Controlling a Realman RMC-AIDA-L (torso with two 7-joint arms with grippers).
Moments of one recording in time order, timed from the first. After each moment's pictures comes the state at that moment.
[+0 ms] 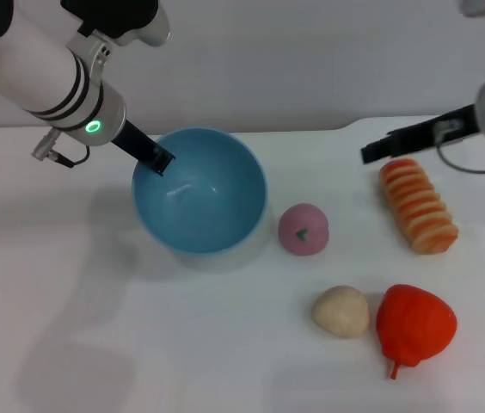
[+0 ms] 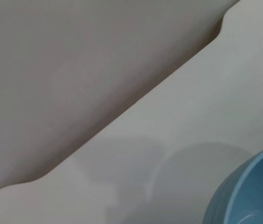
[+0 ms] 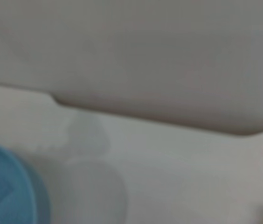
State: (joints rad) left arm -0.92 -2.05 -1.82 -0.85 2.72 -1.10 0.55; right arm 0.74 2.03 -1.09 -1.00 -2.47 -1.21 2.65
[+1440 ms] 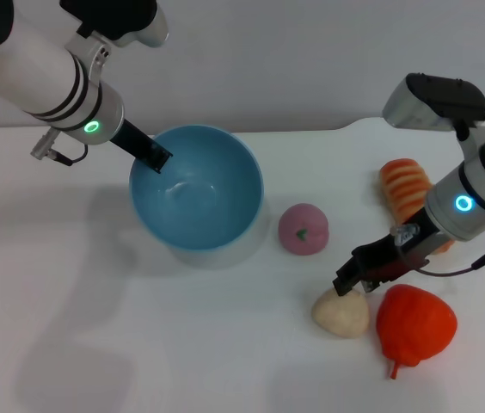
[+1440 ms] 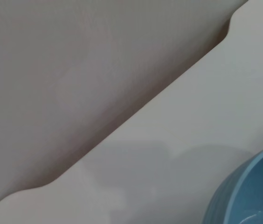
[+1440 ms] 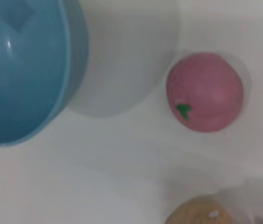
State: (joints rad) left arm -0.91 -2.05 -1.81 -0.84 2.72 -1.06 0.56; right arm 0.88 2.06 -1.12 -0.66 -2.55 -1.37 2.78
